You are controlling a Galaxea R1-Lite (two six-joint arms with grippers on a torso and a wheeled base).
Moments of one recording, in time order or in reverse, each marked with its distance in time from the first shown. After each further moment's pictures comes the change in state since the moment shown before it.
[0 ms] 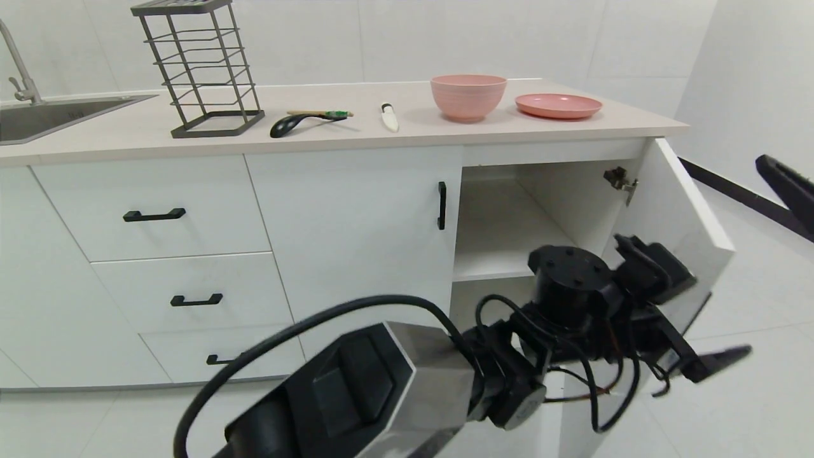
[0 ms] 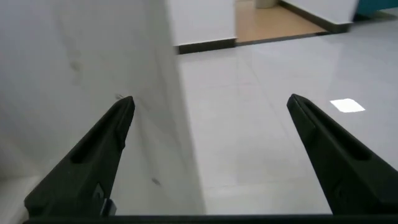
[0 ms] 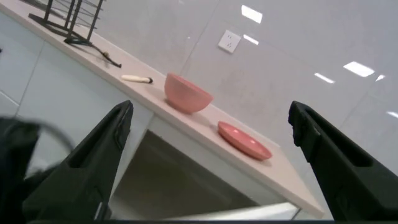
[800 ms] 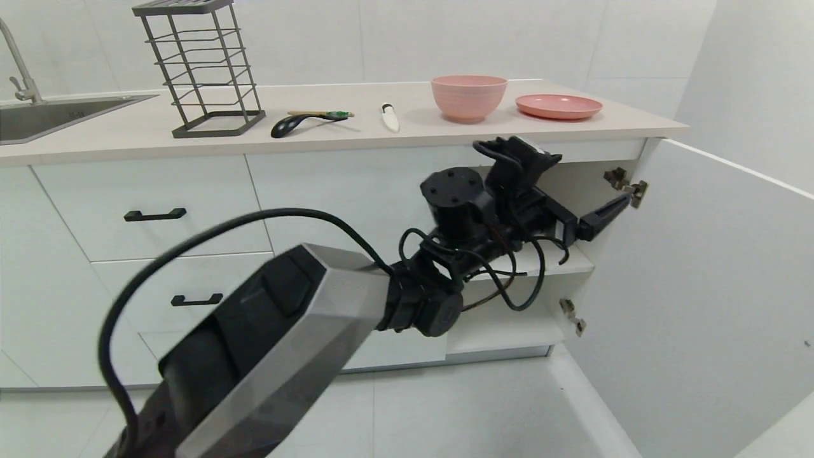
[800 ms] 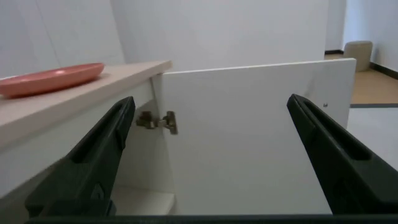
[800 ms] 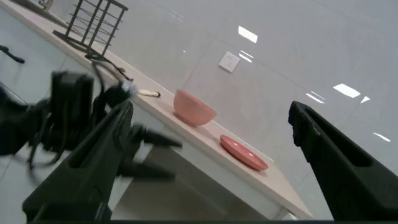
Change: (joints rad) left arm 0.222 -0.132 0.100 -0.278 0.048 -0.084; right arm 0.010 -0.246 0.208 -0.001 0.007 -0.005
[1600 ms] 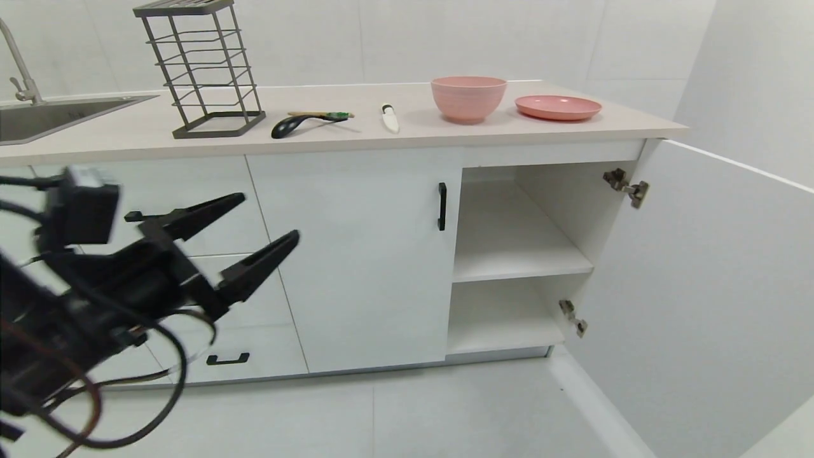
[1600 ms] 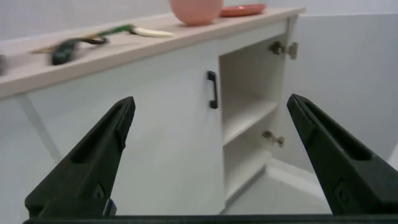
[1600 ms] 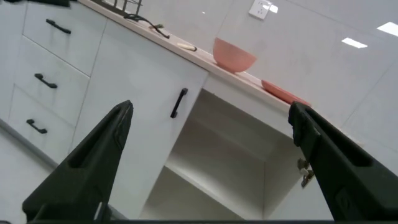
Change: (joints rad) left arm 0.551 -1.096 1.598 -0.301 -0.025 -0.001; right arm -0.002 -0.448 0.178 0.511 -0.008 0.000
